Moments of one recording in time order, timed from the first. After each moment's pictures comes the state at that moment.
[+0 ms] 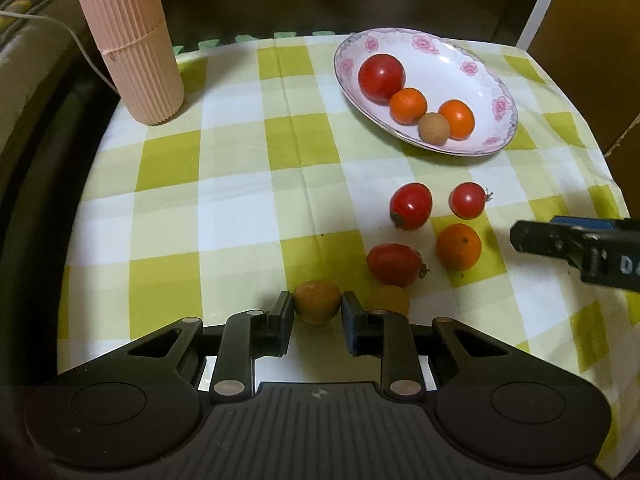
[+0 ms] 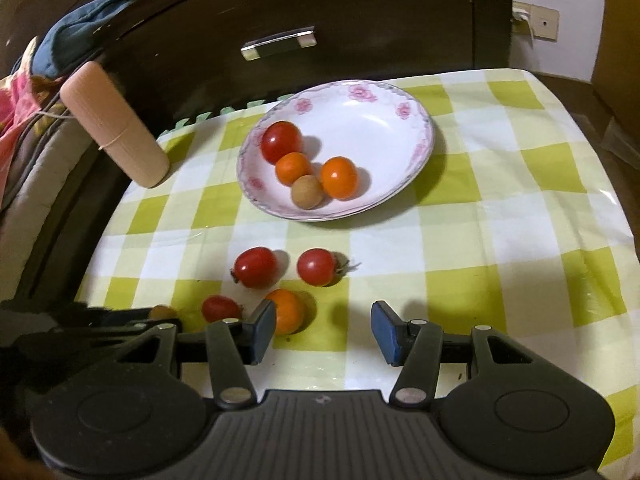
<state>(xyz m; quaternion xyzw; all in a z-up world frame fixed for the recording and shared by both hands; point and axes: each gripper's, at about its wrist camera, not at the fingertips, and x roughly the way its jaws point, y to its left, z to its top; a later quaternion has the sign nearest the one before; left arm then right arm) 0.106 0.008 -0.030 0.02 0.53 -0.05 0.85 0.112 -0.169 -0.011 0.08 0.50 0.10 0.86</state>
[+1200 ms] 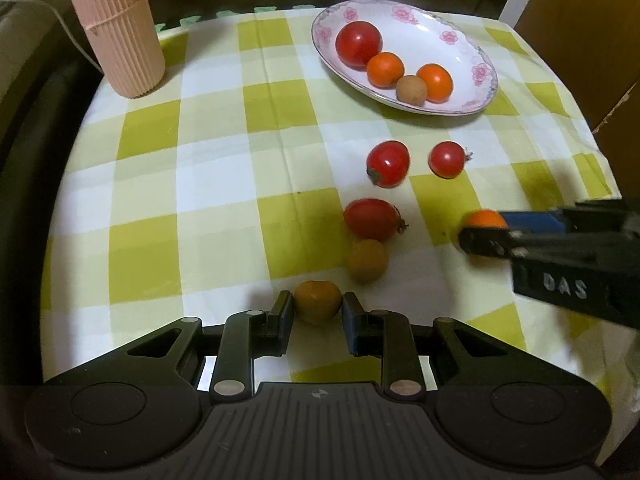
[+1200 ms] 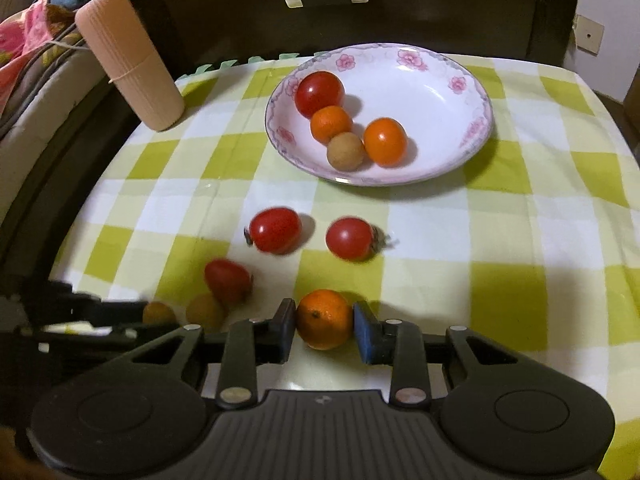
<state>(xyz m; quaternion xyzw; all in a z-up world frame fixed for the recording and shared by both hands) 0.089 0.003 -0.041 0.02 0.55 -0.07 0.83 0.114 -0.138 -0.037 0.01 0.52 0.14 0.84</state>
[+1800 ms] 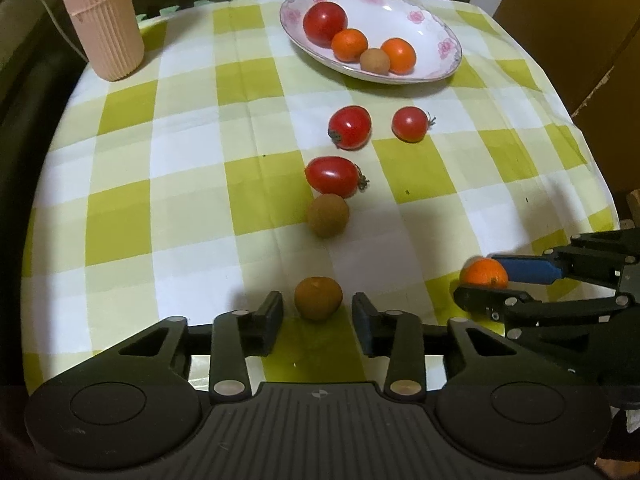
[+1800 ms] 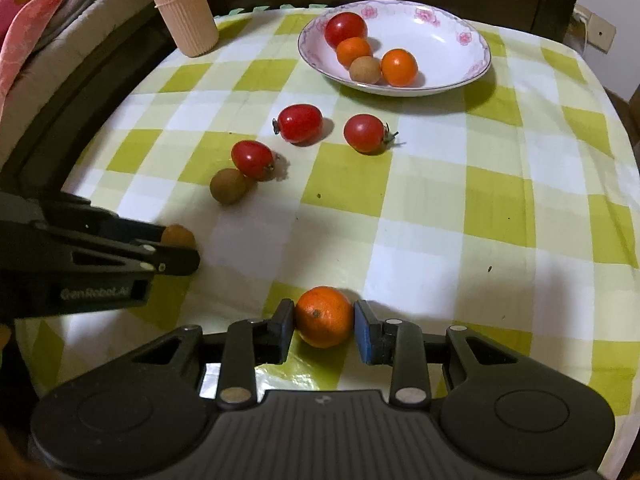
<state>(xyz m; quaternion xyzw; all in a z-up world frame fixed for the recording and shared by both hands) 0.064 -0.010 -0.048 0.02 0.55 -0.09 0.83 0.052 -0.143 -0.042 -0.03 0.55 0.16 0.82</state>
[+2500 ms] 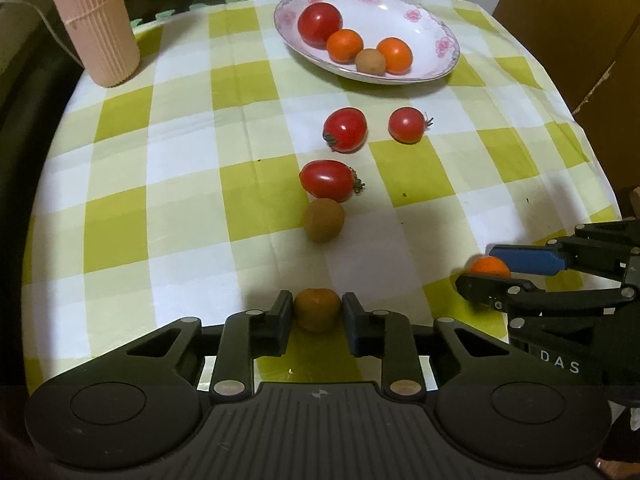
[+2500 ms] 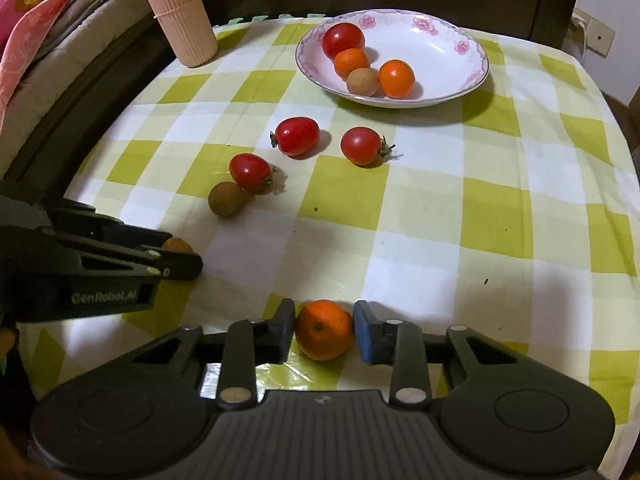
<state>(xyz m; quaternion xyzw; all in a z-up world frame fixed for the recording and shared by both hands) 0.067 -0.014 -0.047 0.03 0.55 -0.10 0.83 0.056 -0.145 -0.037 -0.03 0.54 0.16 0.82</state>
